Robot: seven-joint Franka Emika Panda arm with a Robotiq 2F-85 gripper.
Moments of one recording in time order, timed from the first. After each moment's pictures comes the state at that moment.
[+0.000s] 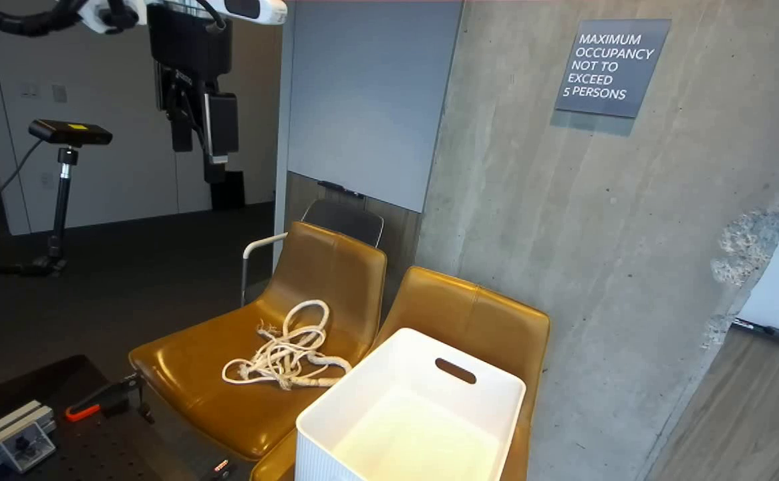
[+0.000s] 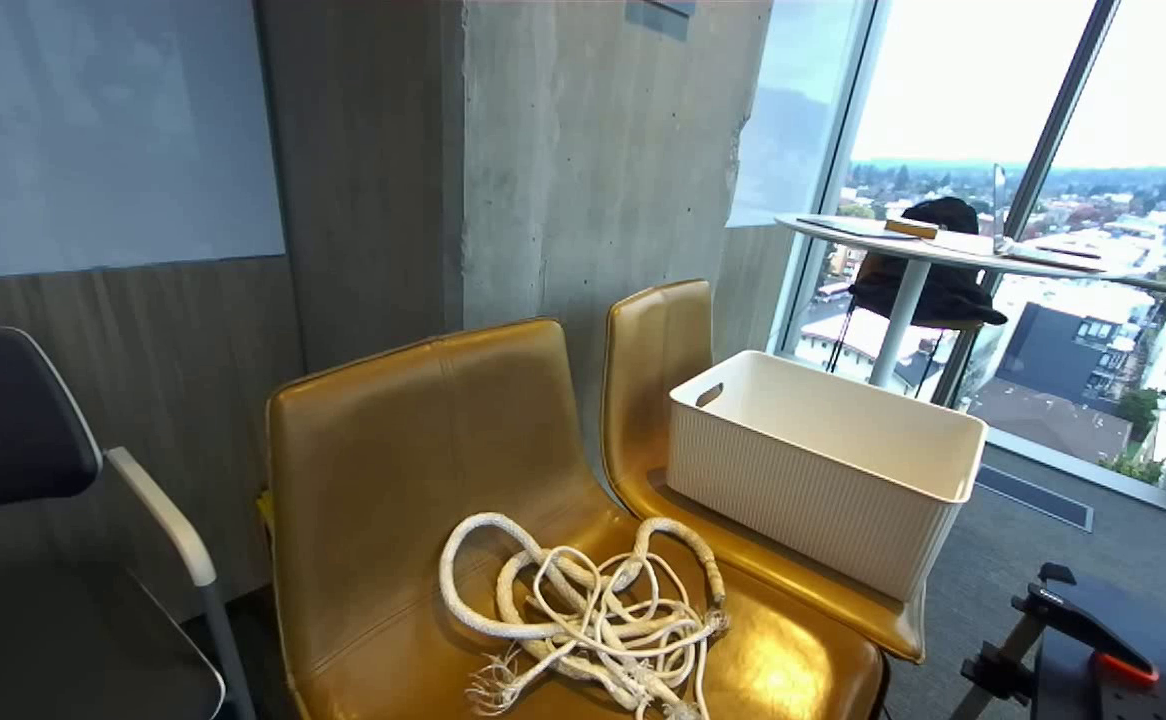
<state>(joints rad) 0.00 -0.63 -0.14 -2.40 0.11 1.86 -0.02</state>
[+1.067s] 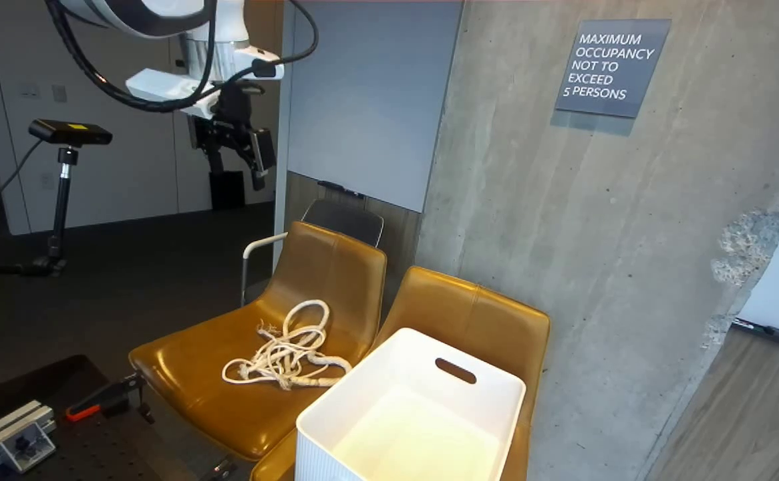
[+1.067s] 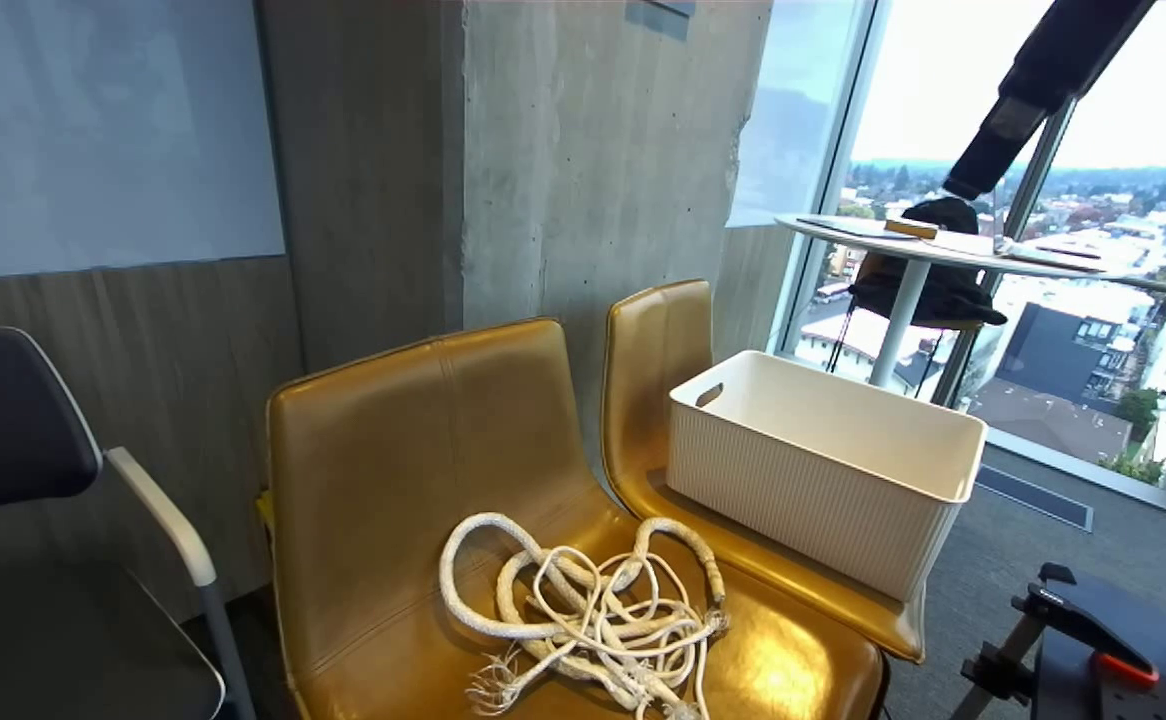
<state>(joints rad) 0.11 -0.32 0.02 -2.33 0.11 2.30 -0.13</state>
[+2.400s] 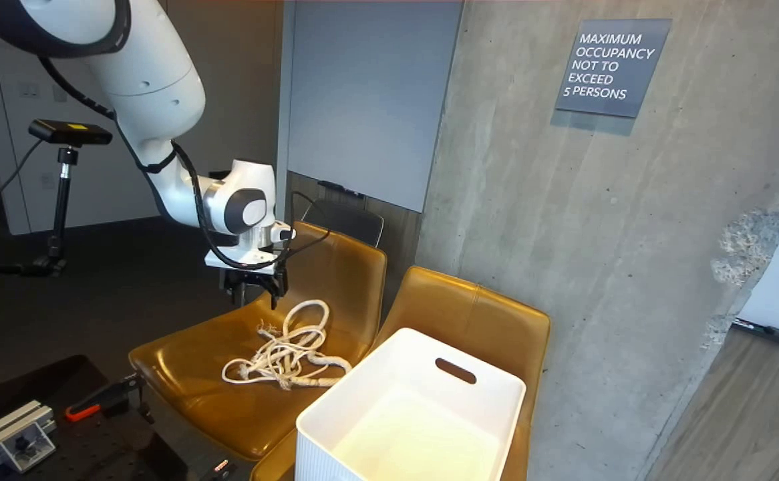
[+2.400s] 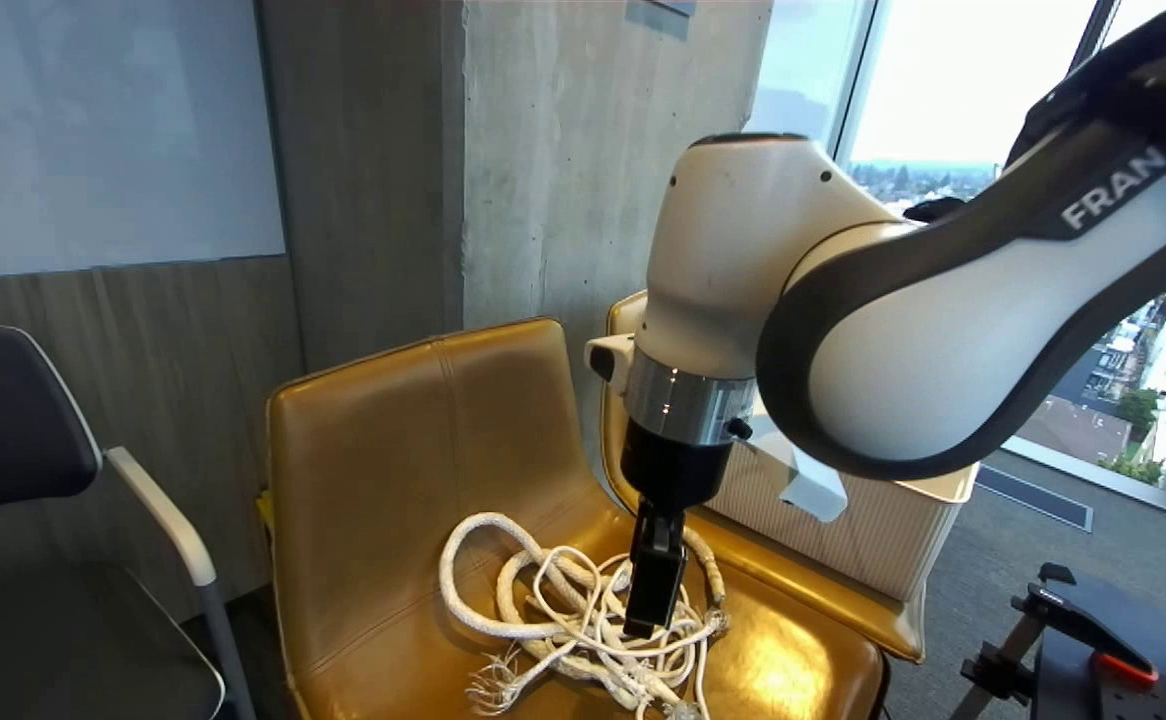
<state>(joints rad) 0.17 0.64 0.11 -1.89 -0.16 2.57 -0.21</state>
